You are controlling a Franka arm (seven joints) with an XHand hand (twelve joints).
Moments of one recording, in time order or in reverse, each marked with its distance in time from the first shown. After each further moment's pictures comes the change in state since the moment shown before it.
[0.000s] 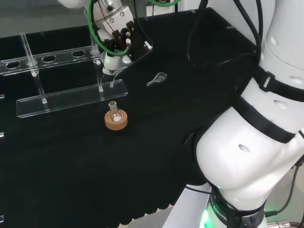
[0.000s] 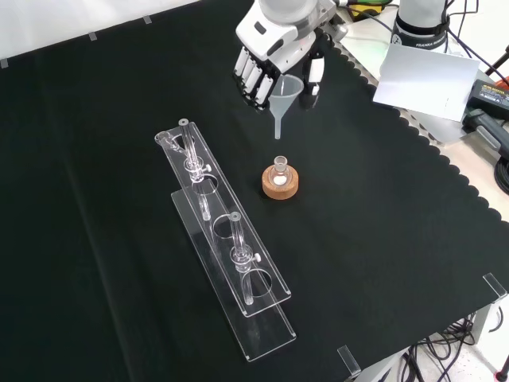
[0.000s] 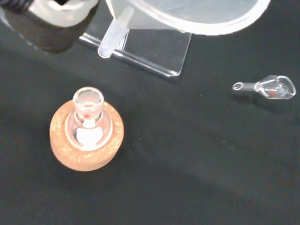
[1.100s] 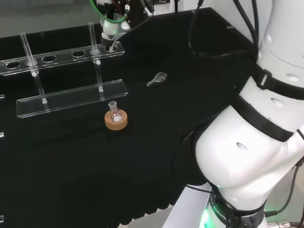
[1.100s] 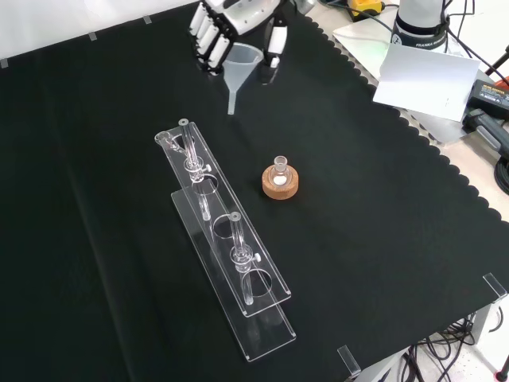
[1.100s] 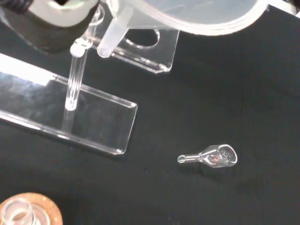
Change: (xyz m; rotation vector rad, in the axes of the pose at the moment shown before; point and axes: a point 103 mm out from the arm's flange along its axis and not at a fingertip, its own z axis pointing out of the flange) arm -0.053 0.032 -0.072 -0.098 -0.001 0.087
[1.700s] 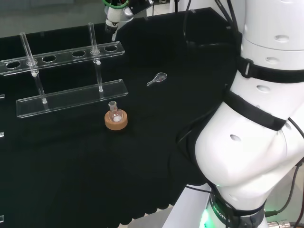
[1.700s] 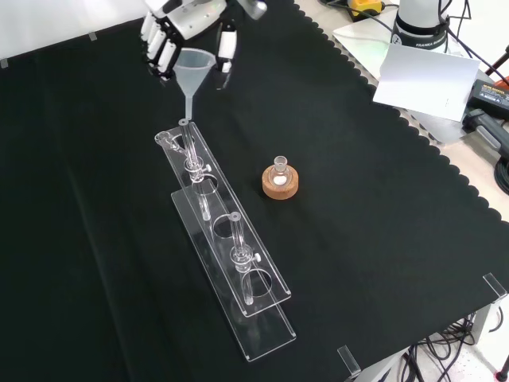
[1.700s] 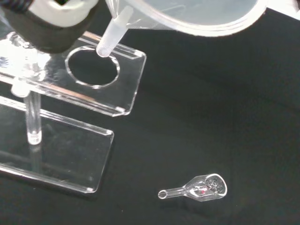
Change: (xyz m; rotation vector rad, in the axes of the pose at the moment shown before) arm -0.038 0.070 0.000 0.014 0.029 0.002
